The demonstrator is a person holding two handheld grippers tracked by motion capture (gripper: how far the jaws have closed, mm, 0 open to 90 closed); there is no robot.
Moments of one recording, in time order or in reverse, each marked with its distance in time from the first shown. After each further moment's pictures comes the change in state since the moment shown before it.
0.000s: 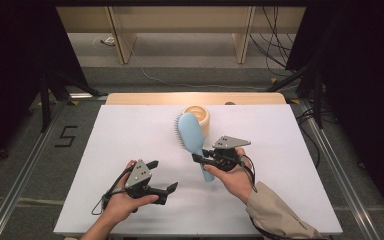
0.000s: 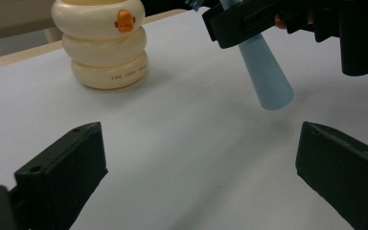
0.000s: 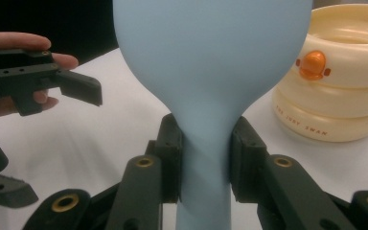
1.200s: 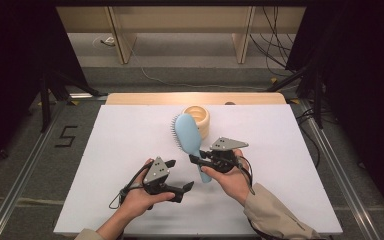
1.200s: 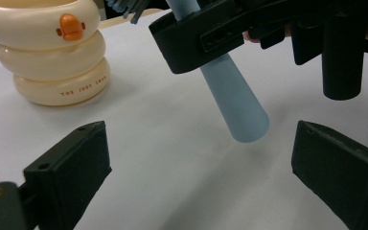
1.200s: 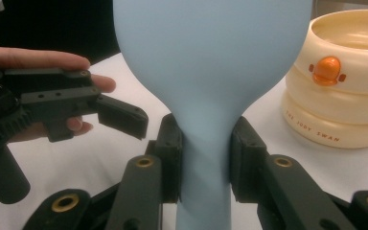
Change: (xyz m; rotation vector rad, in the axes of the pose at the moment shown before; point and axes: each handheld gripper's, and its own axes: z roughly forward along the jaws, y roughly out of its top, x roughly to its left) left arm -0.018 0.011 0.034 0.012 -0.069 0.001; right arm 0.008 0.000 0.003 -0.014 0.007 -0.006
